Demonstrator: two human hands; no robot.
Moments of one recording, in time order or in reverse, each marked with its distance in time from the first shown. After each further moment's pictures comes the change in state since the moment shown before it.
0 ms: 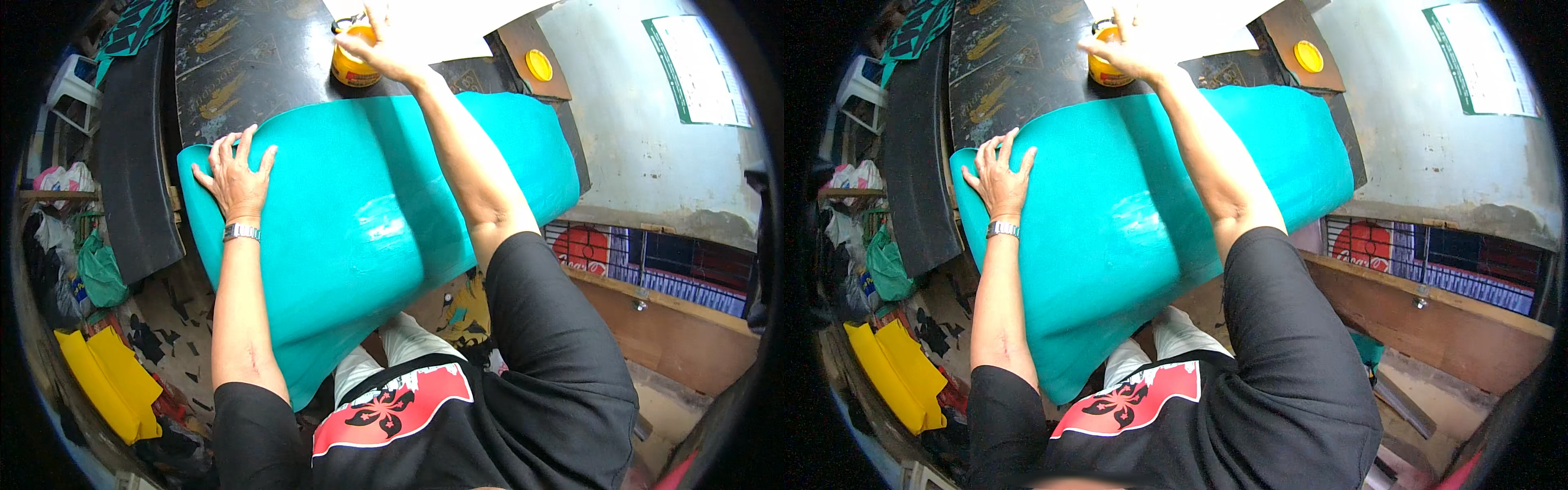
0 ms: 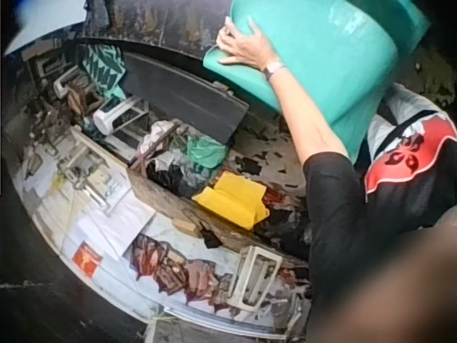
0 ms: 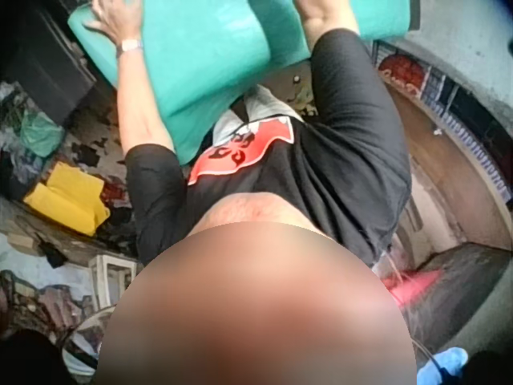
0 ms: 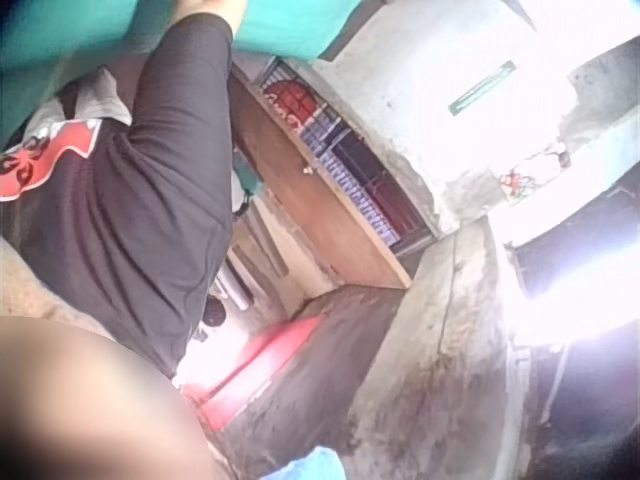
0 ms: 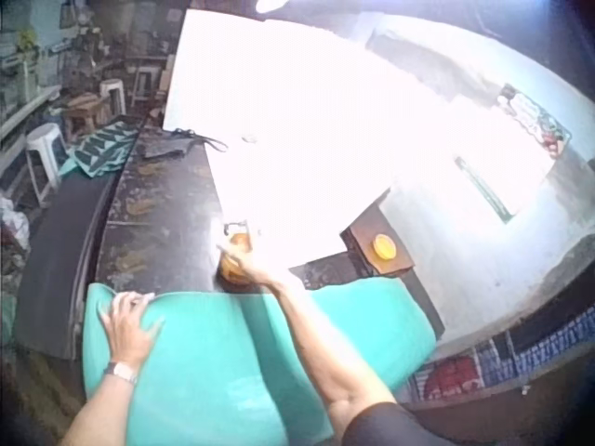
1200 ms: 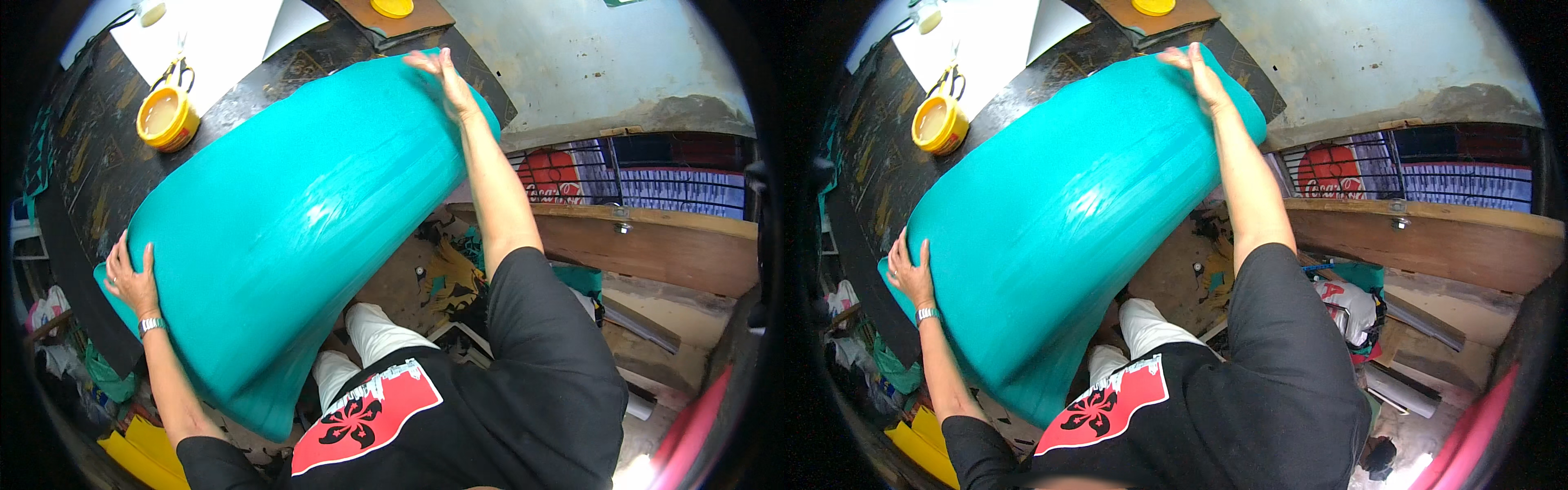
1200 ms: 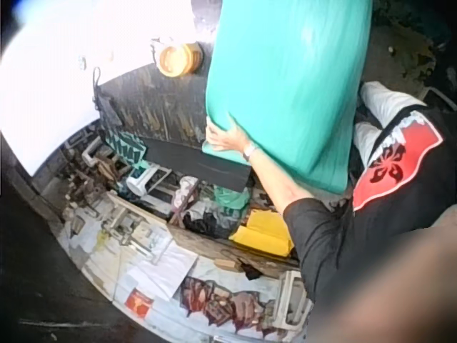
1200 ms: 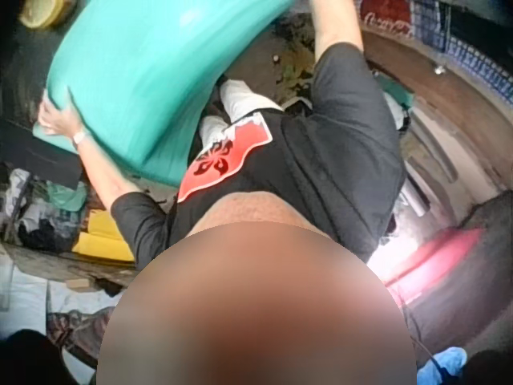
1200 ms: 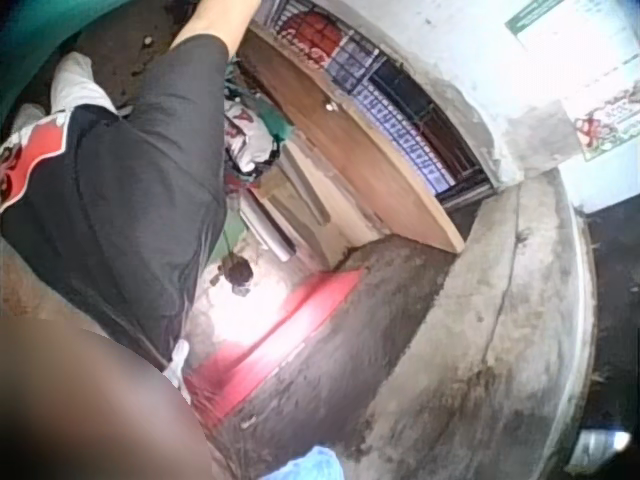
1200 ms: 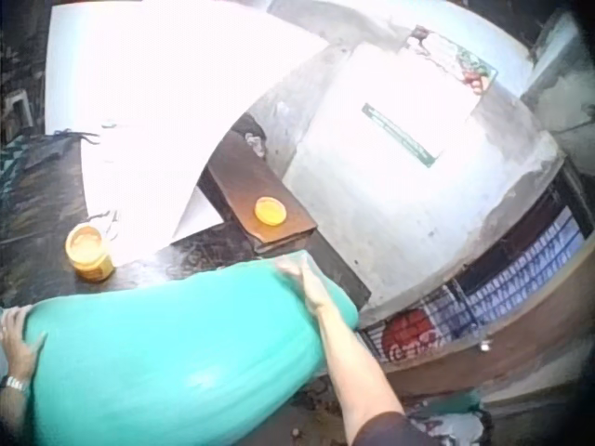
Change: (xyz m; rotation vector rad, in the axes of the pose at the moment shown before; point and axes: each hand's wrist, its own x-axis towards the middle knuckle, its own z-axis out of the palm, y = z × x) left_hand 0.002 -0.029 0.023 0.231 -0.005 0.156; right_hand -0.283 0.194 -0.216 0.868 -0.208 1.199
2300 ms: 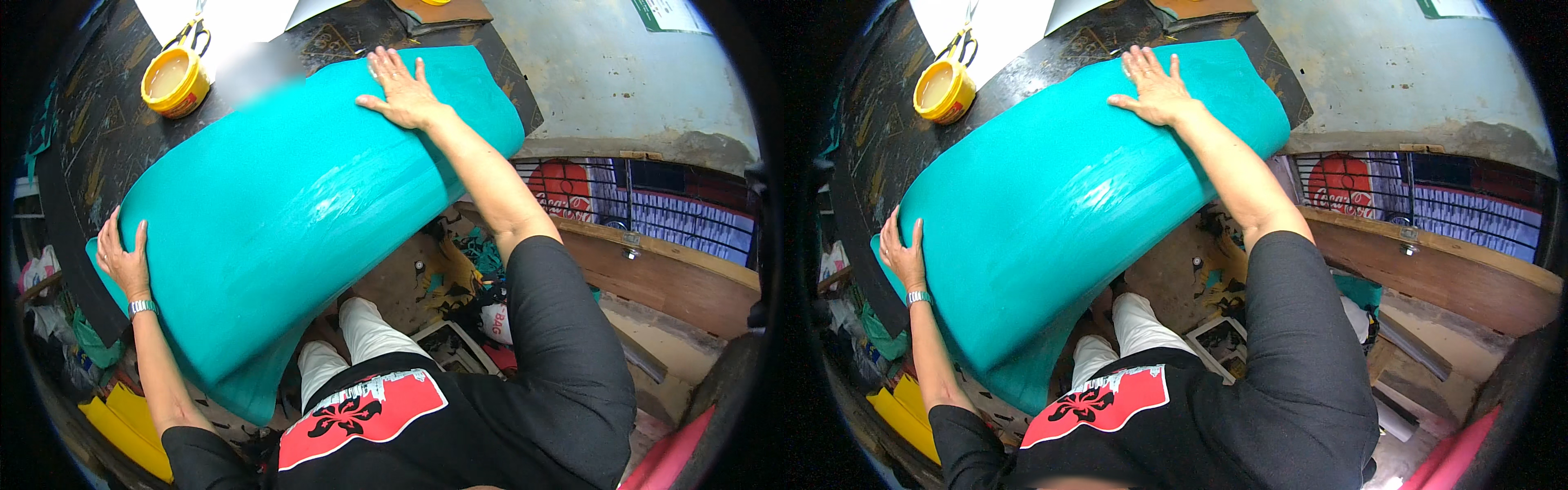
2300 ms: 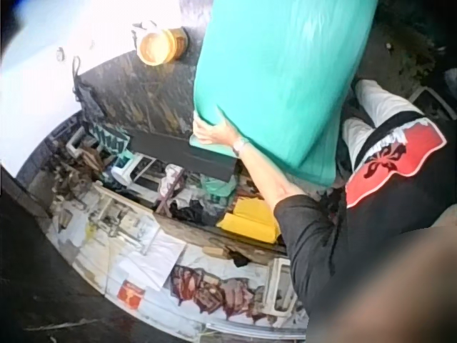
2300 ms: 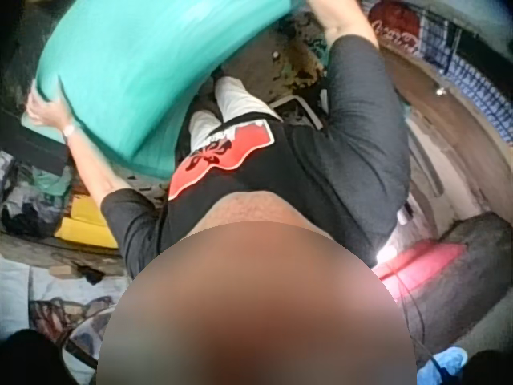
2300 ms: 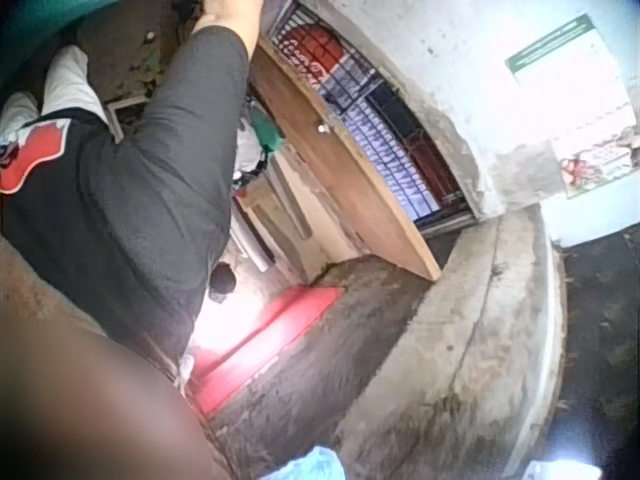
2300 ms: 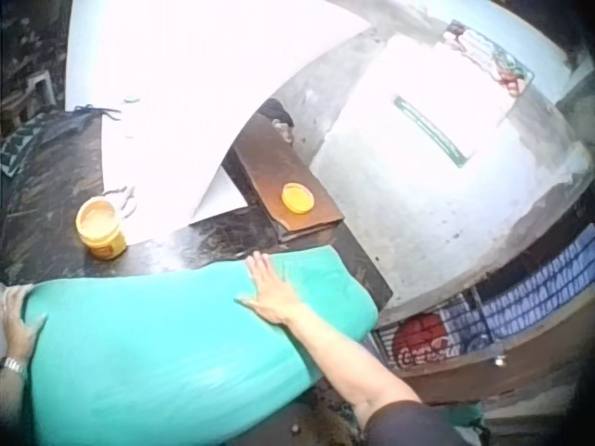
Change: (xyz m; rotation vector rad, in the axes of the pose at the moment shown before) left_hand -0.007 -0.002 -0.006 -0.122 0.048 0.013; right_hand 0.009 0.015 0.107 -1.133 -0.309 -0.170
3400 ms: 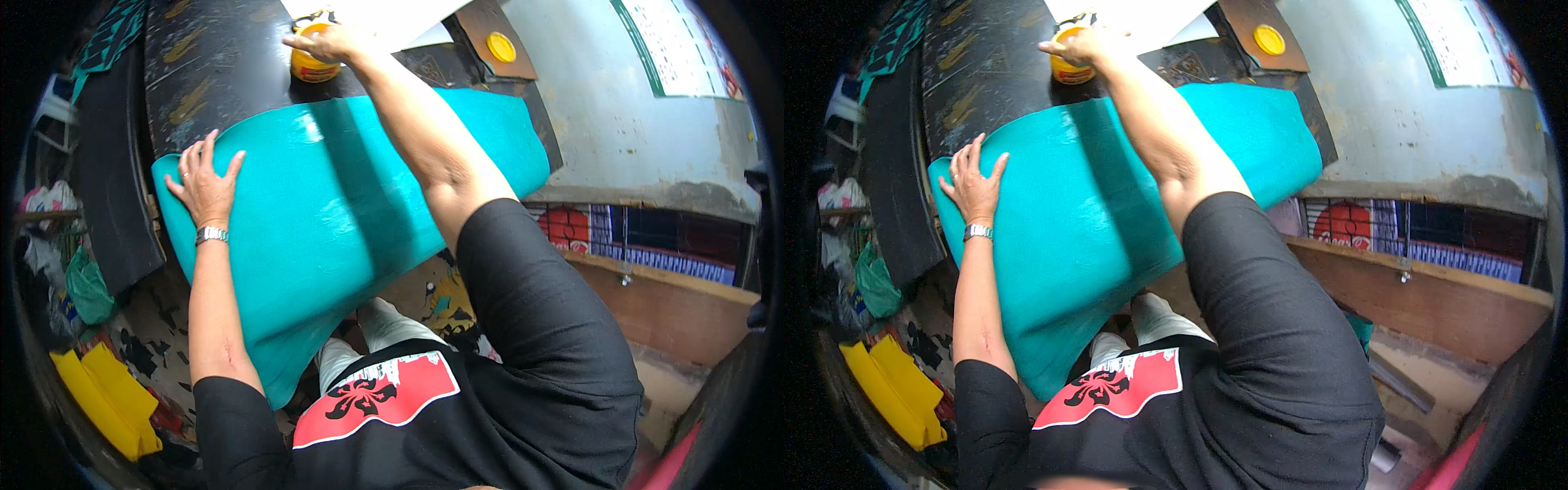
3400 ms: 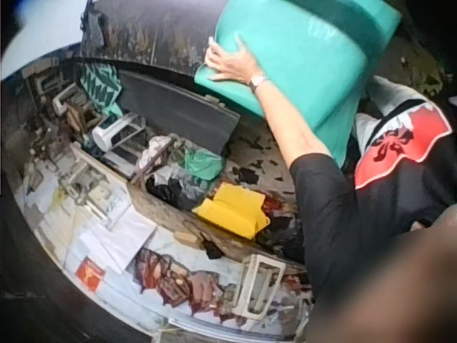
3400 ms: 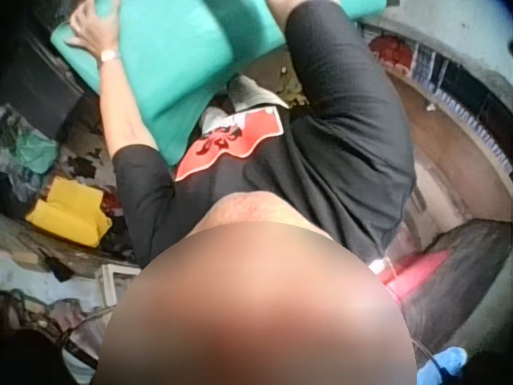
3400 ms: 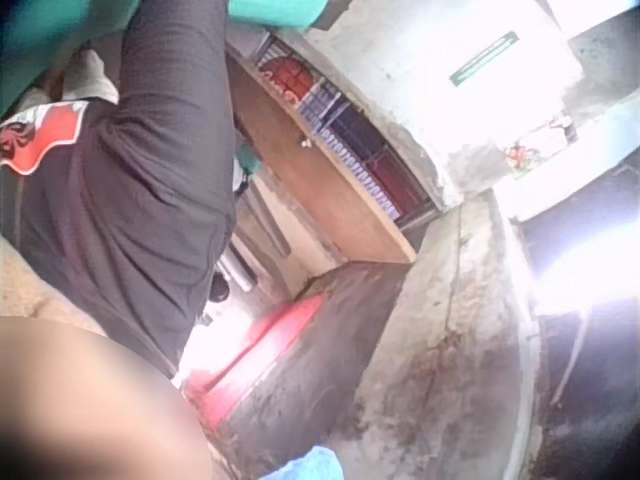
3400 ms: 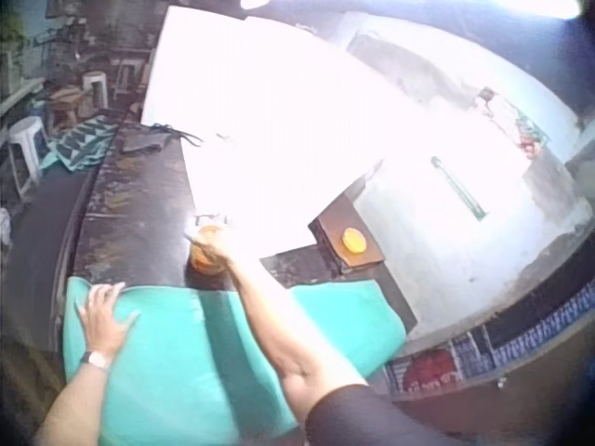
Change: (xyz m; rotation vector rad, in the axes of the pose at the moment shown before) left_hand 0.001 0.028 -0.025 -0.068 -0.071 -0.190; right_hand 0.215 -0.277 -0.065 -0.034 0.000 -0.036
